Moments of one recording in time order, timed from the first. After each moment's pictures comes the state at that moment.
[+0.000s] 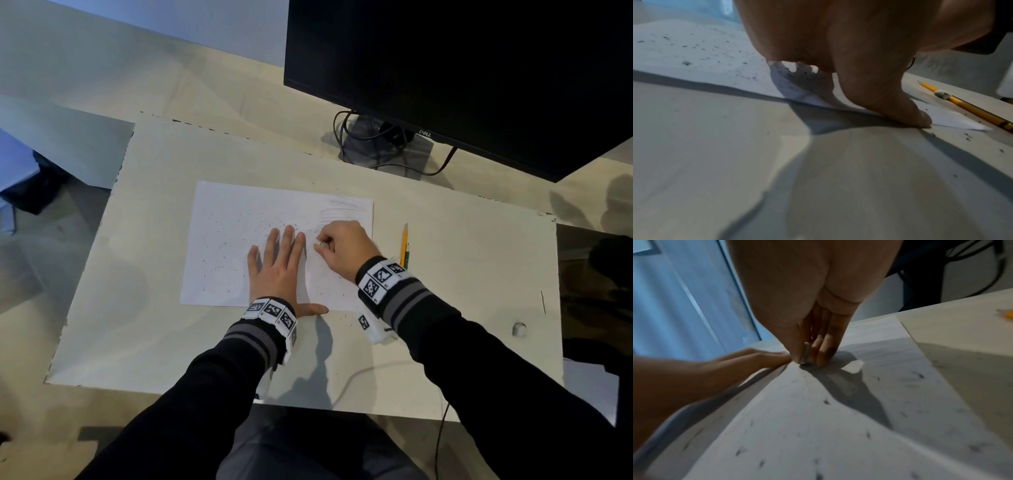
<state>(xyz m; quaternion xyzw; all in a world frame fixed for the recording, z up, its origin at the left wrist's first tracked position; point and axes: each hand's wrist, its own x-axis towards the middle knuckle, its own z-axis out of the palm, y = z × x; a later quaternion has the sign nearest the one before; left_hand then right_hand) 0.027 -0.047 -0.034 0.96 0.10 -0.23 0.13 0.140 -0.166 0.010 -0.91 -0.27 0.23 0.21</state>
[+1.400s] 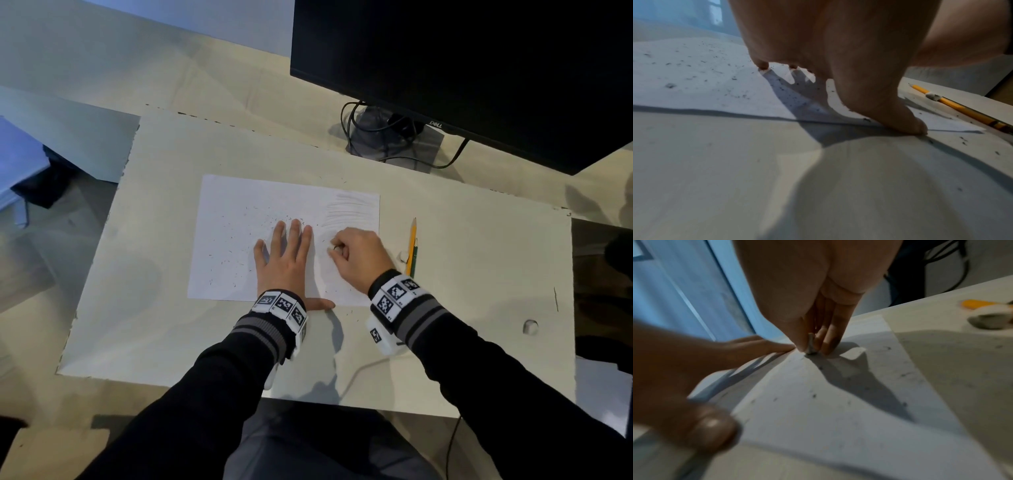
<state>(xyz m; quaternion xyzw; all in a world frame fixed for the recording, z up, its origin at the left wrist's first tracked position) 0.032 -0.049 -0.032 0.96 0.10 -0.25 0.11 0.122 -0.186 0.003 -0.92 -0.25 0.20 0.21</state>
